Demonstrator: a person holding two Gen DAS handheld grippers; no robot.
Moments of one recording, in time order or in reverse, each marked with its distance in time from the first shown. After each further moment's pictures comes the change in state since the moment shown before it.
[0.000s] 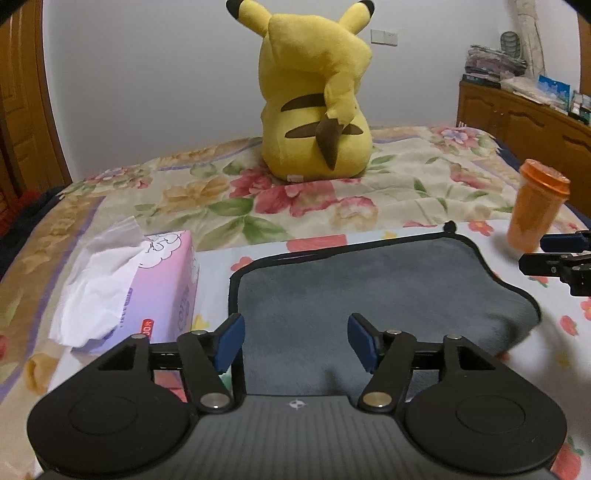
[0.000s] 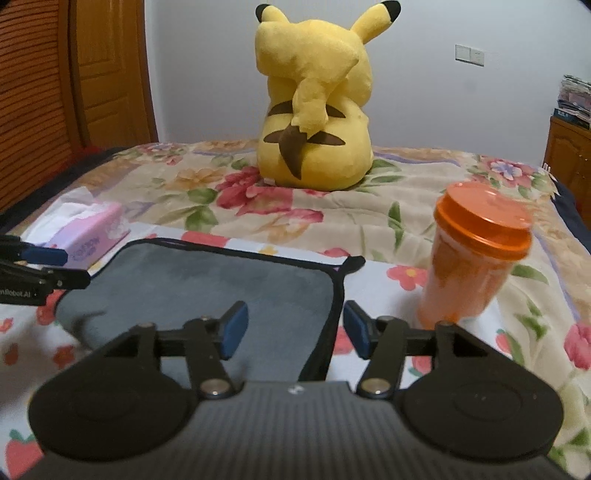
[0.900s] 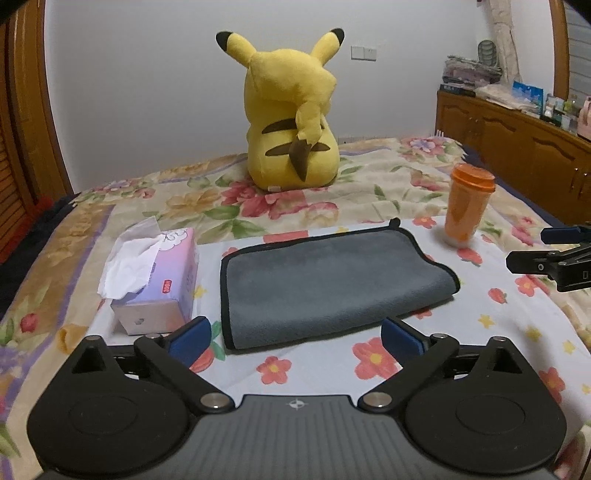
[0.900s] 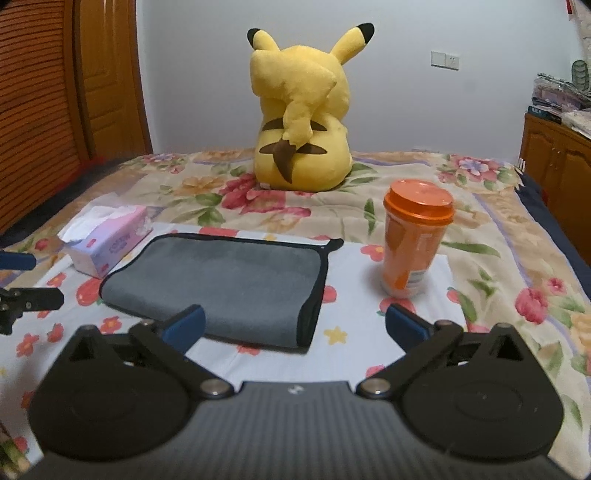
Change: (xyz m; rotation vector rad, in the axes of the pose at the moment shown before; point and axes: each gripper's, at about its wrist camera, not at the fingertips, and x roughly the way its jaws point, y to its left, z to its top) left arm -0.112 -0.030 -0.032 0.013 -0.039 -0.023; right arm -0.092 0.009 -0.025 0.038 -0.020 -0.042
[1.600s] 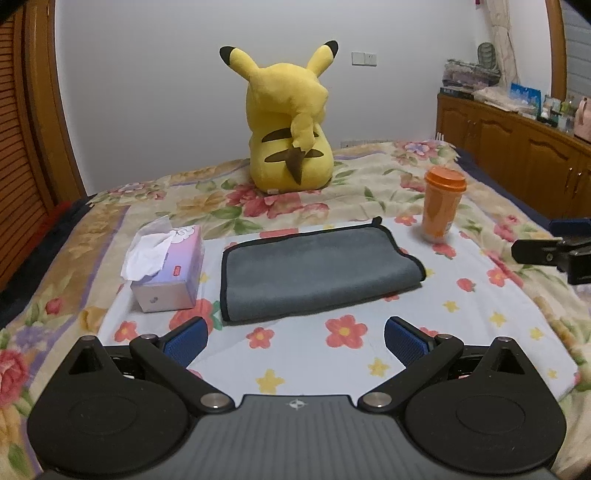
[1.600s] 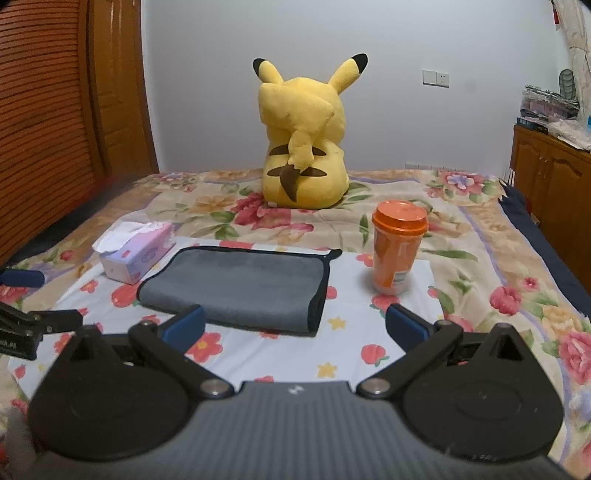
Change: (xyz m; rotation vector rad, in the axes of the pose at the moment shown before) left arm -0.067 -0.033 -0.014 -0.007 0.000 0.032; right arm -0.074 0.011 -0.007 0.013 -0.050 0.001
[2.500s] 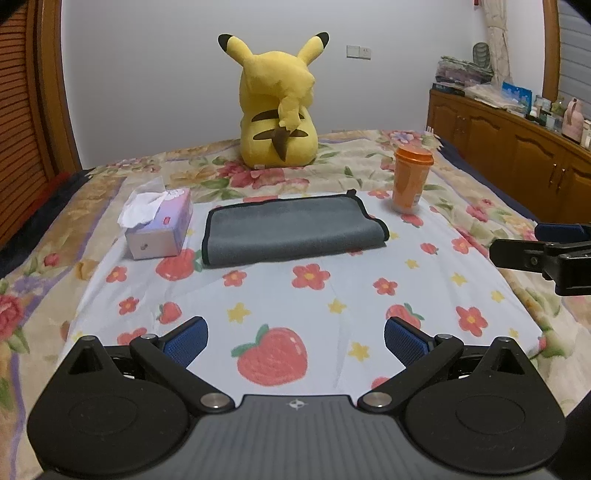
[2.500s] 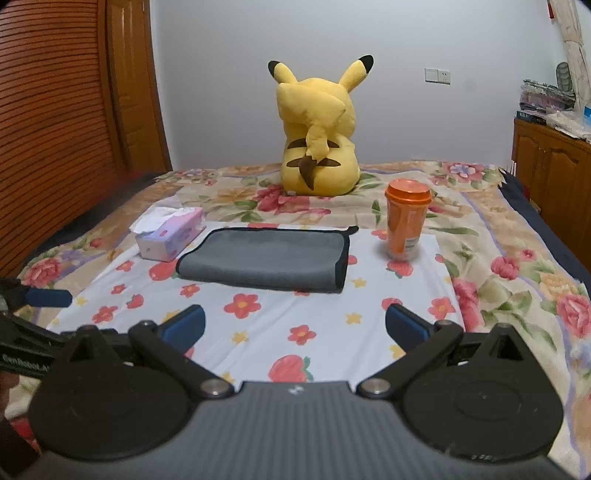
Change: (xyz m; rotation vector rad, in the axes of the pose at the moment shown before) left arm -0.047 -0.029 -0.056 -0.039 0.036 -0.031; right arm -0.056 0.028 -0.042 0.024 -0.002 0.027
